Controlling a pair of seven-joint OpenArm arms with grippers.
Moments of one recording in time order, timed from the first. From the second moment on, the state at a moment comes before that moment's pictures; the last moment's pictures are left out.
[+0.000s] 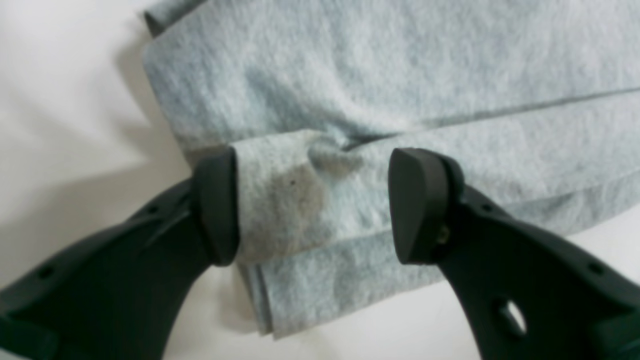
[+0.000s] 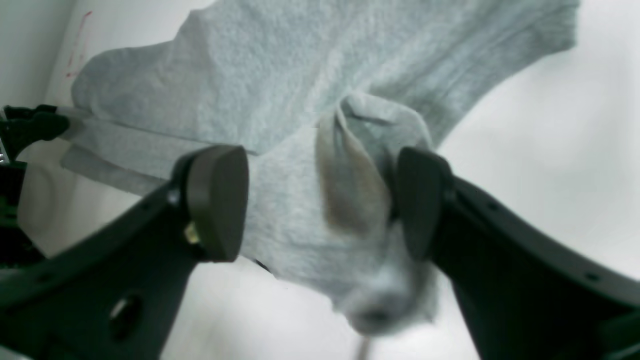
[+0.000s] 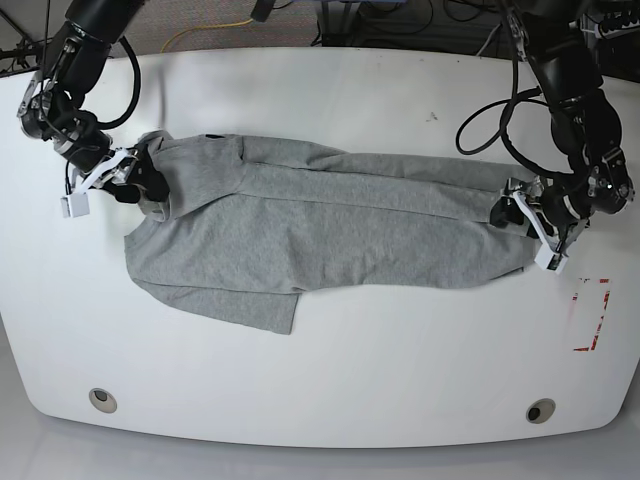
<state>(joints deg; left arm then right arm) -8.9 -17.3 -24.1 79.7 -26.0 -42.8 64.0 -7.0 16.2 38.8 86.7 60.4 40.9 -69.0</state>
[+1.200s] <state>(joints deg) 1.4 -16.6 -21.1 82.7 -13.6 -42.6 47.6 -11.7 10.8 39.9 88.4 42.6 40.9 -67.4</state>
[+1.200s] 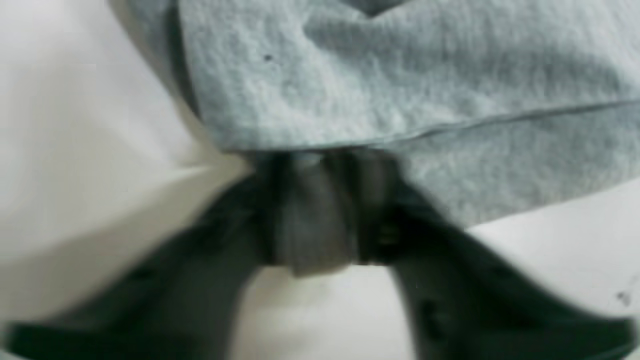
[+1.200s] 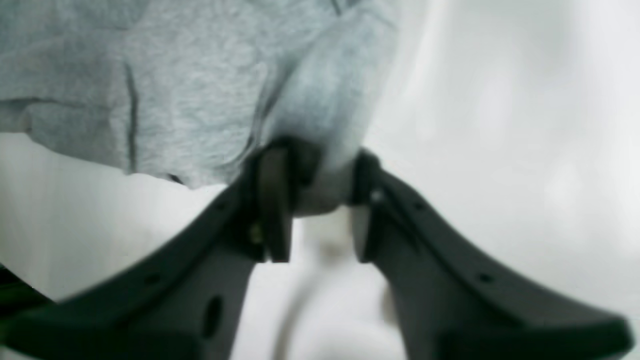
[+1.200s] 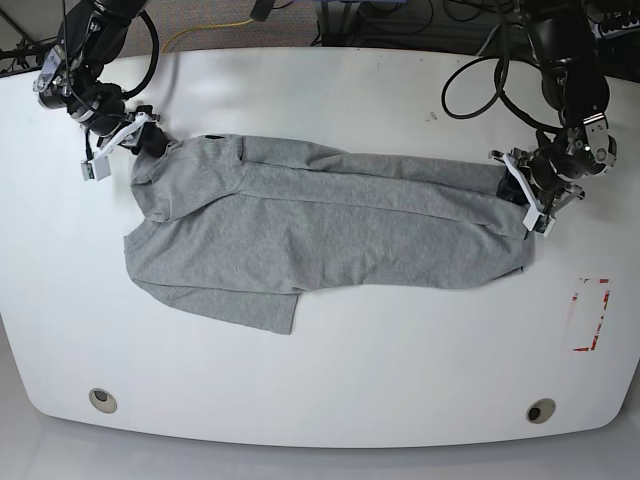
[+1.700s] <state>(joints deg) 2.7 -16.4 -24.0 82.8 -11.6 -43.0 45.8 -14.0 23.9 28.3 88.5 42.8 40.9 -67.9</state>
